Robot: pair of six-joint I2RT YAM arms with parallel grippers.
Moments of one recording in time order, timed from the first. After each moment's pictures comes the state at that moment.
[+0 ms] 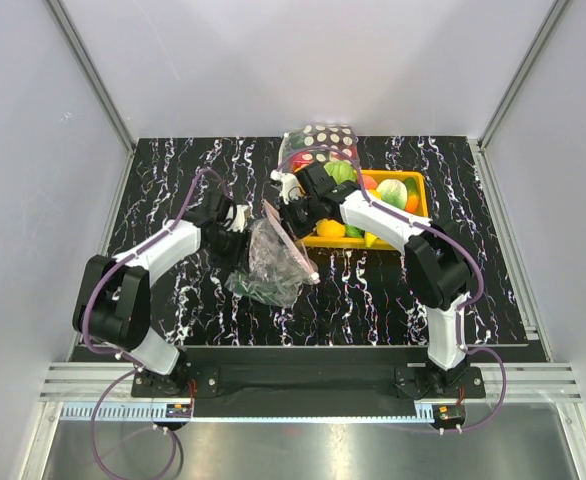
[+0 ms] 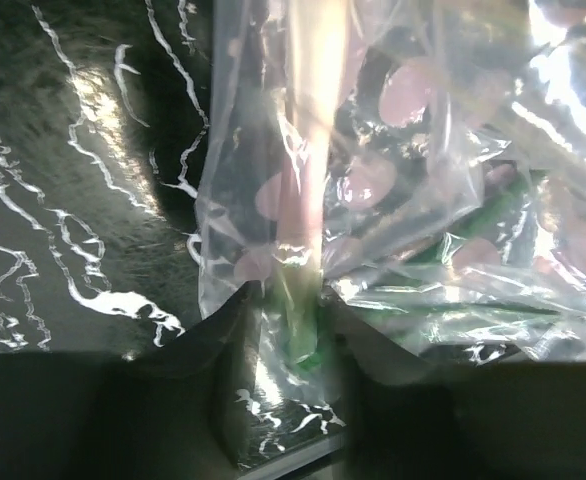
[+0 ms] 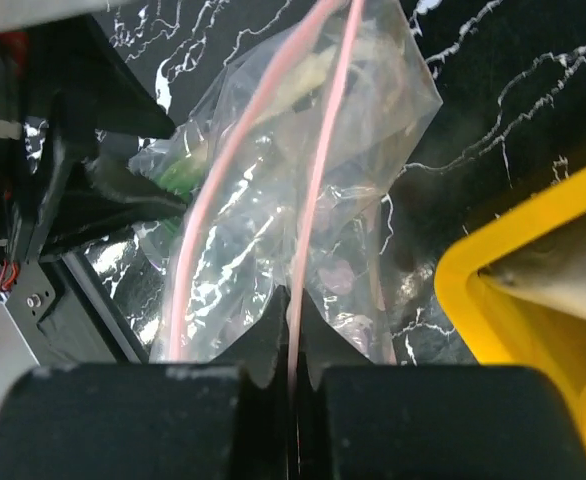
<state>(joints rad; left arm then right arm) -0.32 1.56 1.00 -0.66 0.27 -0.12 0.67 2.00 1.60 -0.50 -0.50 0.11</state>
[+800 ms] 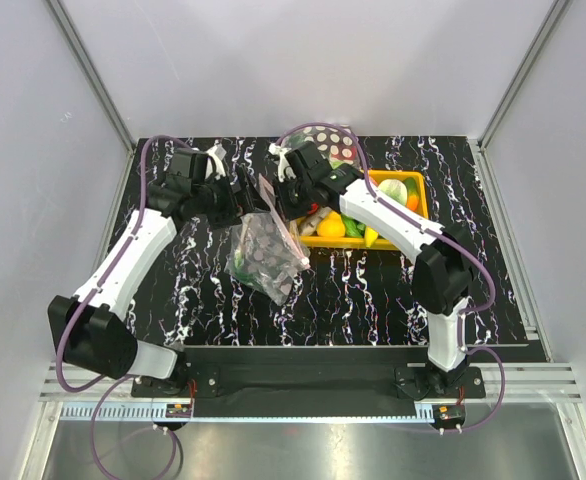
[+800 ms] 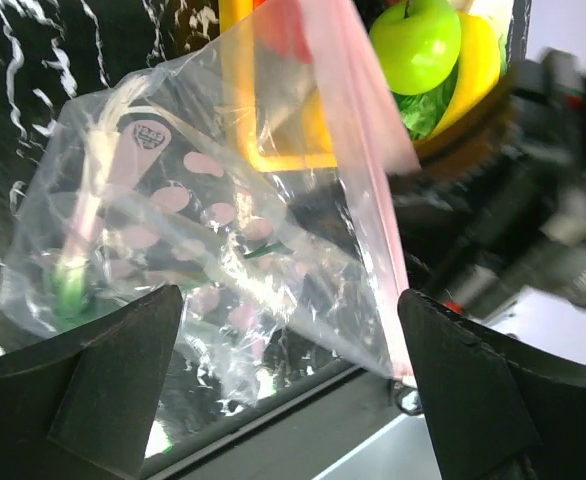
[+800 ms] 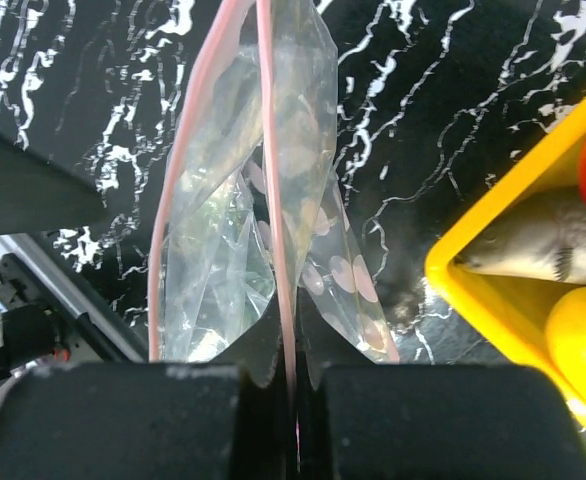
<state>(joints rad) -0.29 1.39 1.31 -0.69 0.39 -0.60 0.72 1.97 1.82 -0.65 -0.25 0.30</state>
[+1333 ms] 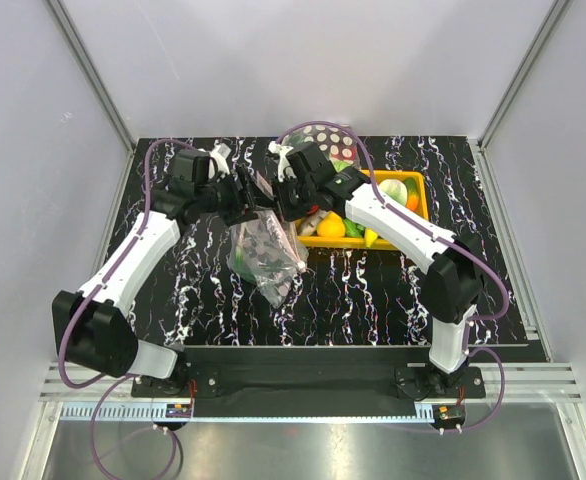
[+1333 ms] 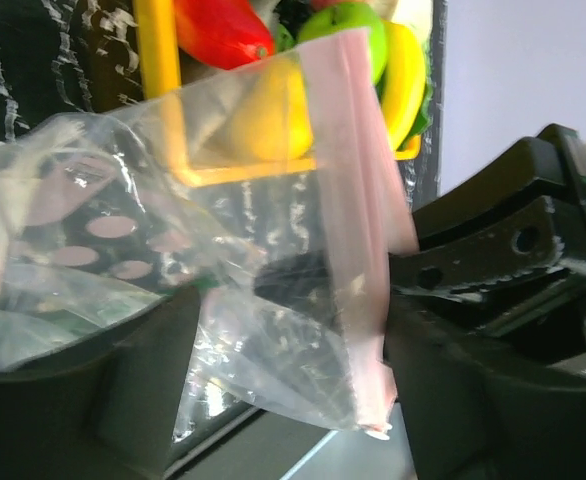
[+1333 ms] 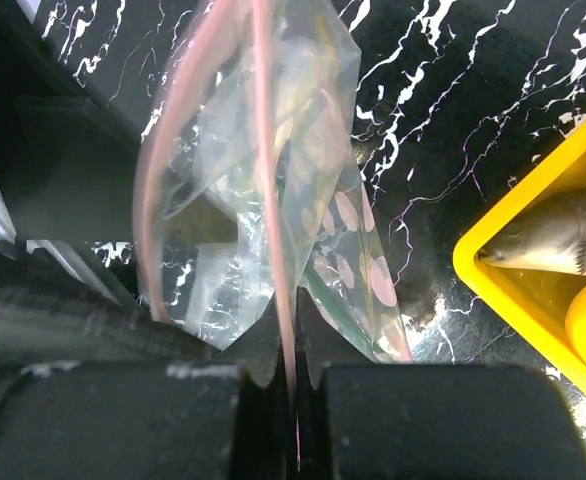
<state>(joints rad) -0.29 1.40 1.23 -0.51 0.51 -0.72 0.75 1.89 1.78 -0.62 -0.25 0.33</state>
